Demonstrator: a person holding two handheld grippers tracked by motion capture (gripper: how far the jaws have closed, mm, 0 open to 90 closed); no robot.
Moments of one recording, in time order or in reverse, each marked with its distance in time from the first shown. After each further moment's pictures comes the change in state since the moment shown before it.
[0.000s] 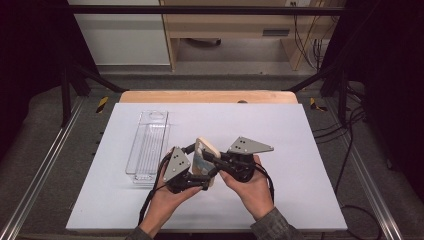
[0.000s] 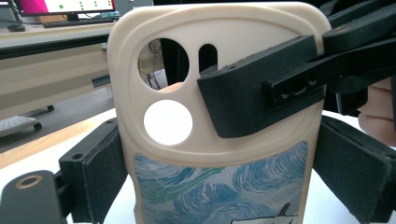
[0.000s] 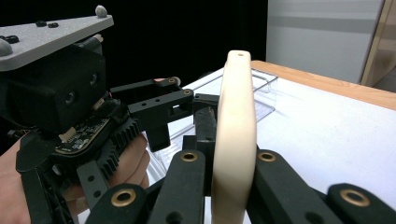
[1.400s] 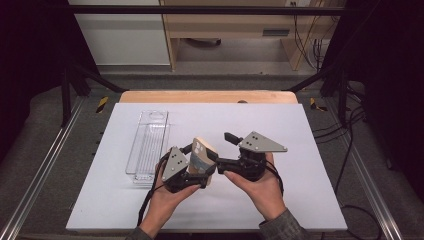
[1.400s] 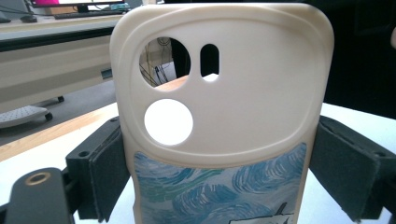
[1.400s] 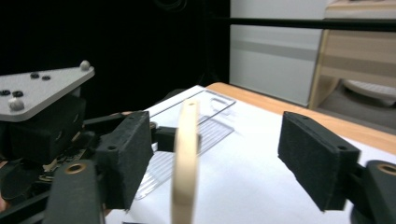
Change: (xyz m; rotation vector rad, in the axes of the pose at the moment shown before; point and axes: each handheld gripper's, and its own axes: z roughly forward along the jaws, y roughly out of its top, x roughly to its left) left arm 0.005 -0.002 -0.003 0.029 0.043 -0.018; right arm 0.000 0.020 -0.024 -0.080 -0.158 -0.052
